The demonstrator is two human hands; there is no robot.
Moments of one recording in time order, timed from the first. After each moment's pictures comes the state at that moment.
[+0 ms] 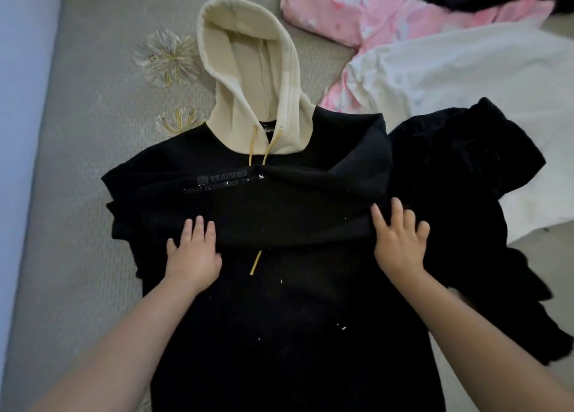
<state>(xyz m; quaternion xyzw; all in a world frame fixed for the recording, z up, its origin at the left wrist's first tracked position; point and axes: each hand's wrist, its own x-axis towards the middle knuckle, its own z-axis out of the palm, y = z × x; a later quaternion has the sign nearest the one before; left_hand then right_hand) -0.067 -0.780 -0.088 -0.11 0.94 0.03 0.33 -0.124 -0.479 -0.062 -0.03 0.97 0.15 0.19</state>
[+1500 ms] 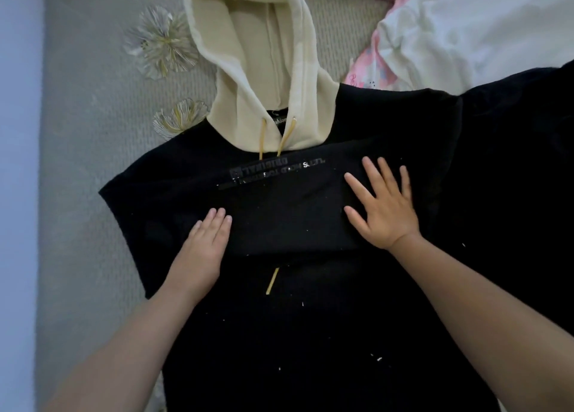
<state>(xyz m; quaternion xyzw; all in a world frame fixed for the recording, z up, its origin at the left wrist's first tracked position) -0.087 -0.796 -0.105 0.04 0.98 0.09 0.18 -0.191 -0.515 -0.130 -0.19 0.97 -0.06 0.13</state>
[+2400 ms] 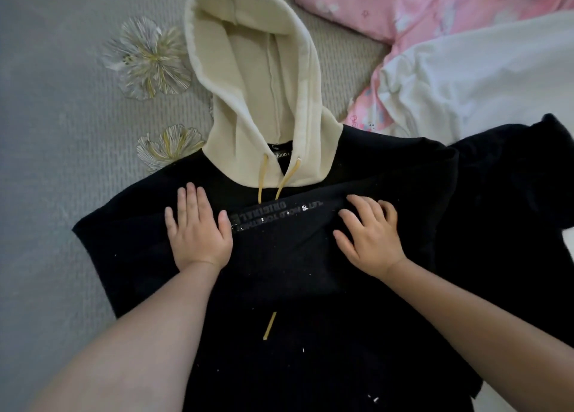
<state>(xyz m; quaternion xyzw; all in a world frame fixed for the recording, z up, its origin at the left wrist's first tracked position) -0.175 -0.797 -0.142 -0.21 0.97 0.11 0.09 -0.212 -0.547 -0.105 -0.25 0.97 -0.05 0.02</state>
